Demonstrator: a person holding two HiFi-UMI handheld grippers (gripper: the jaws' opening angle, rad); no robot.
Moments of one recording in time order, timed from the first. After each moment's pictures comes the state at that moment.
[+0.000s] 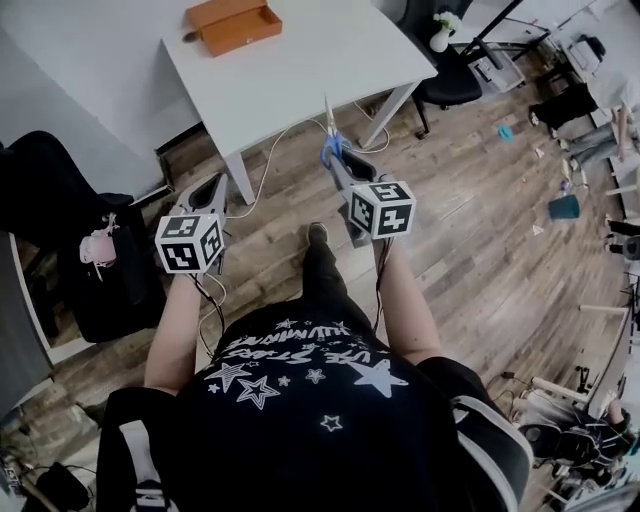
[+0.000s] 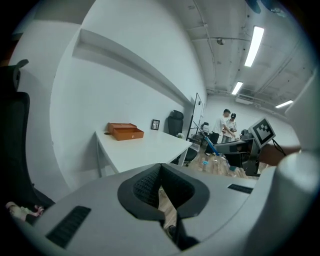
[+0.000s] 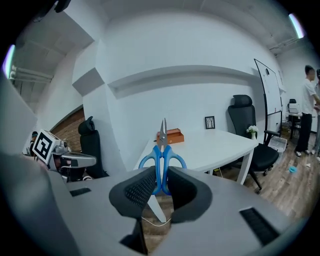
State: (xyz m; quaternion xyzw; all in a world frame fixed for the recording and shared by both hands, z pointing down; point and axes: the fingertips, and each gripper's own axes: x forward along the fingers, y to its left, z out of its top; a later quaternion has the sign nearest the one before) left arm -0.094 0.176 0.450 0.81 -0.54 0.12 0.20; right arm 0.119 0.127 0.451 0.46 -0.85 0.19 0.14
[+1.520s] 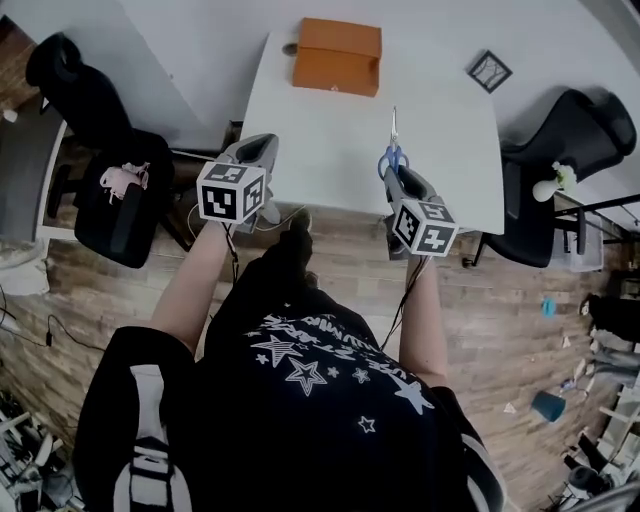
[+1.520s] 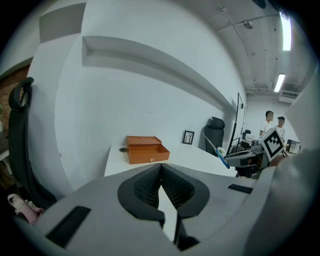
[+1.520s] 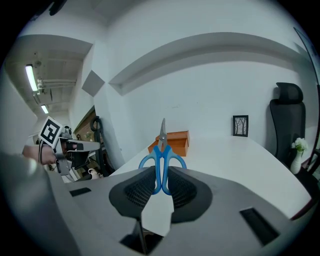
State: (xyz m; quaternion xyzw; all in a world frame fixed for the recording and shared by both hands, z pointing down) left arm -0.048 -0.113 0.423 0.67 -0.71 0.09 0.20; right arm 0.161 -0.222 0.462 0.28 -0.93 0.16 0.18
